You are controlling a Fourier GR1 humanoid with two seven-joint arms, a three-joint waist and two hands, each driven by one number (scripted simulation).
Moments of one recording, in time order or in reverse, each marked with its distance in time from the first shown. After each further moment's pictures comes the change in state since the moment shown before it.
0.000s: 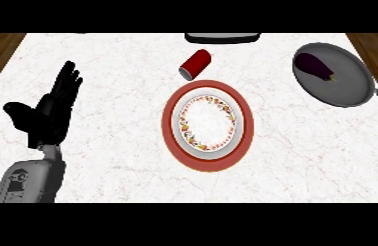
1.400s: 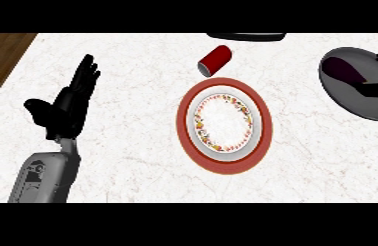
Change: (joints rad) left arm -0.054 -0.034 -0.061 0.020 -0.004 -0.008 -0.035; right arm -0.300 0.088 0.252 0.114 0.437 -0.538 0.449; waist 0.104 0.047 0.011
